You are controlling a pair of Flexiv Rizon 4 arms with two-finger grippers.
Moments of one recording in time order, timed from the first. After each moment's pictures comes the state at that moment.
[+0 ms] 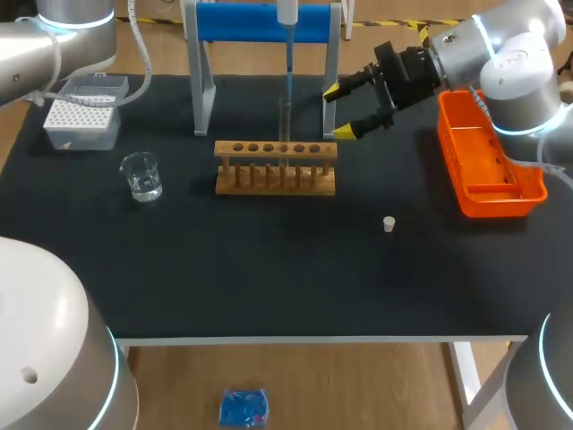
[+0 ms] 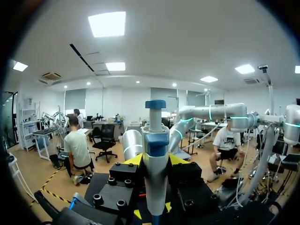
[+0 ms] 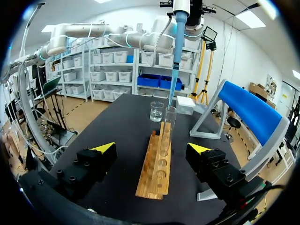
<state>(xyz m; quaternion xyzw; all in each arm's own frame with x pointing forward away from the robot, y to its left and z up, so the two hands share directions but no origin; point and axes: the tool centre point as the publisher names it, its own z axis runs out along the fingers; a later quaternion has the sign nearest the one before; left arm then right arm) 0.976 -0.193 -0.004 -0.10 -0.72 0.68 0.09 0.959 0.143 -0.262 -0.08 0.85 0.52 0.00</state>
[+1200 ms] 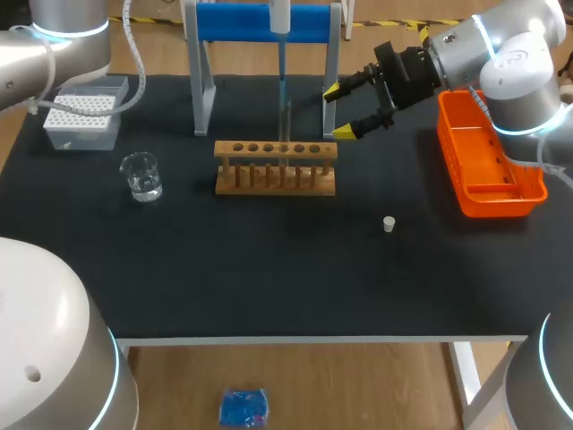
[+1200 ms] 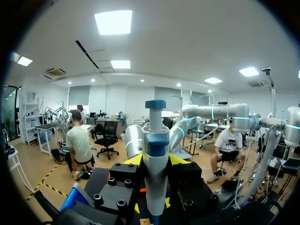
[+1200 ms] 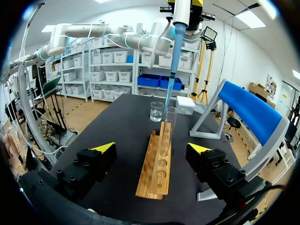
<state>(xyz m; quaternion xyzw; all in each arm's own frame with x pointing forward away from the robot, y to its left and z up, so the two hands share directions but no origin) 0.980 -0.183 -0.019 -0.07 -0.73 0.68 0.09 0.959 0.143 -0.262 -0.08 0.85 0.52 0.00</state>
